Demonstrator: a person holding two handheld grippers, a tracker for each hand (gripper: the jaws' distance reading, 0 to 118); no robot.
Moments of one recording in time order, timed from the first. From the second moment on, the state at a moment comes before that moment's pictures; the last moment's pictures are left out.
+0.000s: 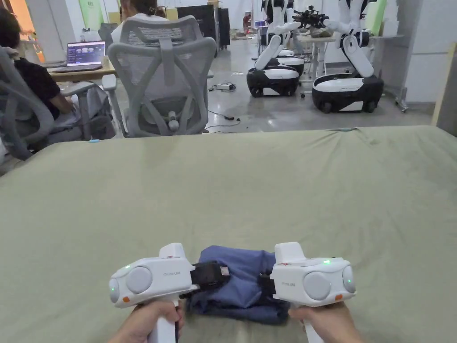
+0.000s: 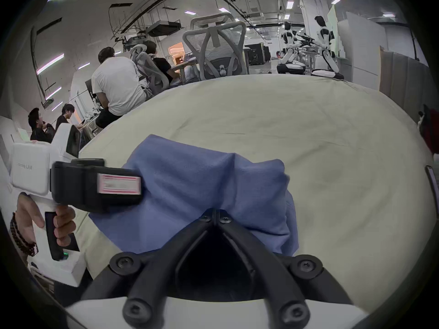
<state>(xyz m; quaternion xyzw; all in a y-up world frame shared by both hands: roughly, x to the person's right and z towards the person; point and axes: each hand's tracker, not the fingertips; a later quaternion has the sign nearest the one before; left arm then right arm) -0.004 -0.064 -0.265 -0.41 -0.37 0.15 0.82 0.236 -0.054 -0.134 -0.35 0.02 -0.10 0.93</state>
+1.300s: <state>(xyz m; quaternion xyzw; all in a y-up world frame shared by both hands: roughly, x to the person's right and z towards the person) -0.484 -0.060 -0.459 -0.35 -0.24 0.18 0.89 -0.117 -0.008 -0.354 -0.19 0.10 0.07 0.97</state>
